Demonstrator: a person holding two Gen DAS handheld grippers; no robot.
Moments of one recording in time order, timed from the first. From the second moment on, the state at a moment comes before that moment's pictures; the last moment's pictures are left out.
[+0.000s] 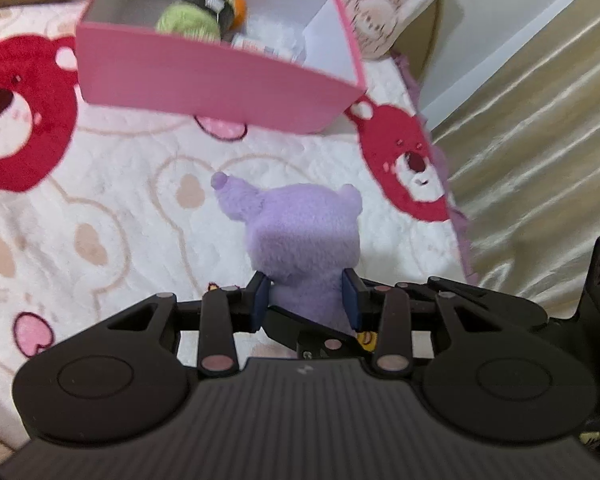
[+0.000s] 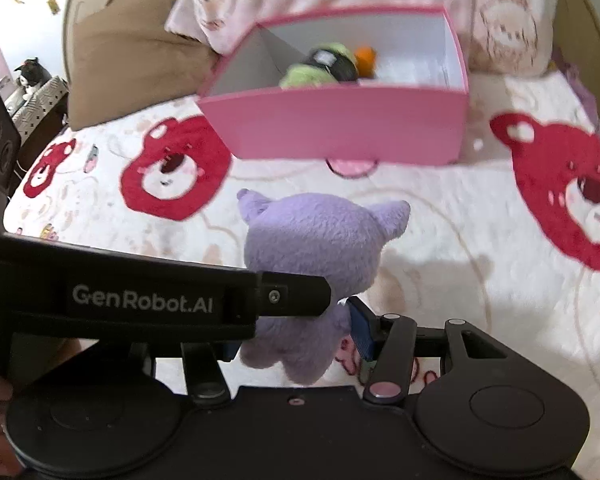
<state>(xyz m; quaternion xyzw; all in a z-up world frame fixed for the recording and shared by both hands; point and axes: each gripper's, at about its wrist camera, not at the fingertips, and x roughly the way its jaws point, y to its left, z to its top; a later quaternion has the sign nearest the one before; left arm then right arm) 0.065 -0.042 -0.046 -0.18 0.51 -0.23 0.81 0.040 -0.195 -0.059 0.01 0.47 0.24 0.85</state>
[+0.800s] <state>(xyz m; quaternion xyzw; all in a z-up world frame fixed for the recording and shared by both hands) 0.100 -0.004 0.077 -0.14 0.39 -0.27 0.87 0.054 -0.157 0.052 -0.04 0.31 0.23 0.92</state>
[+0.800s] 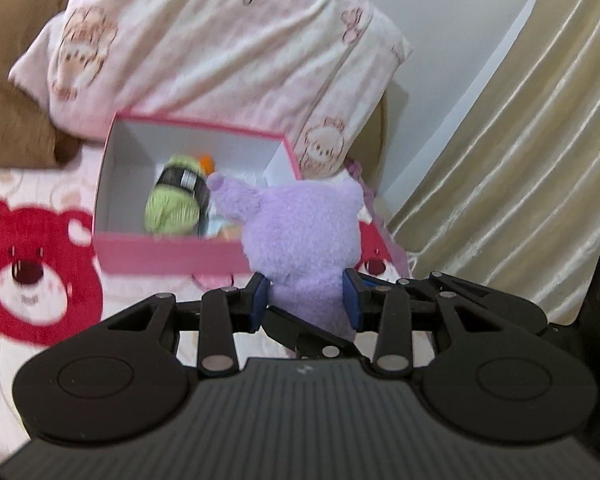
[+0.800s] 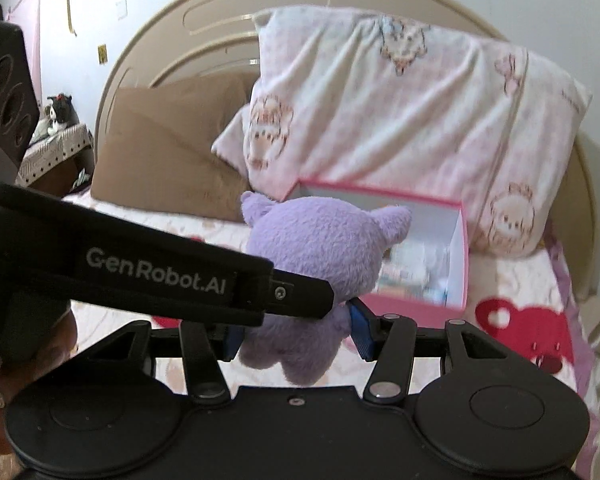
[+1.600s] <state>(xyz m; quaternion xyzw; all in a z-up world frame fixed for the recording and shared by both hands) 0.286 -0.037 0.016 -0.15 0.37 -0.26 0.88 0.247 -0.165 0.004 0.01 0.33 0.21 0.92</state>
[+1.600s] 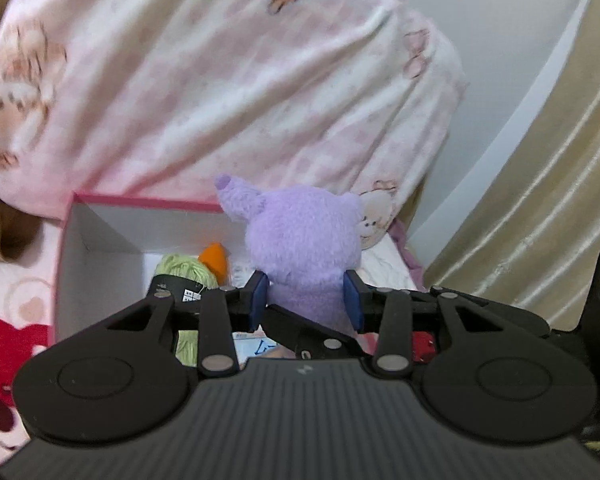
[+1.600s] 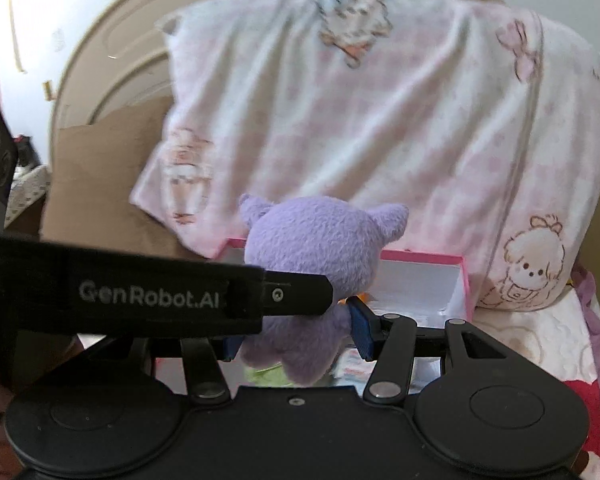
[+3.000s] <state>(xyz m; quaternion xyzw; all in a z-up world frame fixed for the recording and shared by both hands) 0.274 -0.029 0.023 -0.08 0.44 -0.11 0.89 0.252 -0.192 -0.003 -0.01 0.38 0.21 0.90</state>
